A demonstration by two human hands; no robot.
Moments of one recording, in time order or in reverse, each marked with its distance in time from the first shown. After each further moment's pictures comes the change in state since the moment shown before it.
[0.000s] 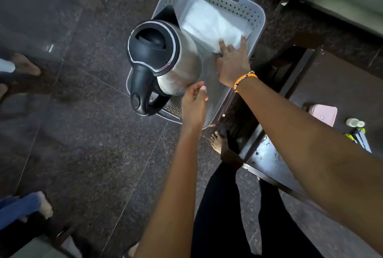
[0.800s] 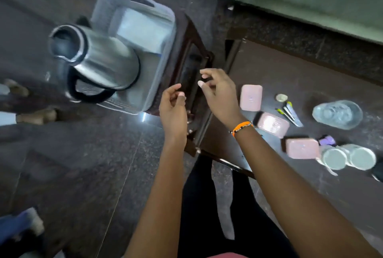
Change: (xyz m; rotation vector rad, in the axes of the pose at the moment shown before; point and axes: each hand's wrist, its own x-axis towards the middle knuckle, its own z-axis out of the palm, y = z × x) left_hand -0.141 -0.033 0.127 -0.007 0.127 0.195; right_hand -0.225 0.100 0.046 1.386 0.540 0.212
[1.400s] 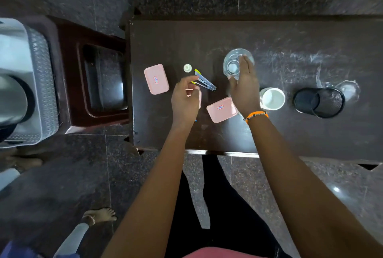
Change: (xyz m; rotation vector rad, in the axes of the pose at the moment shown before) left_hand -0.136 -0.086 0.218 0.545 -0.510 0.169; right_hand -0.095 0.193 -0.242 -0.380 0.307 0.436
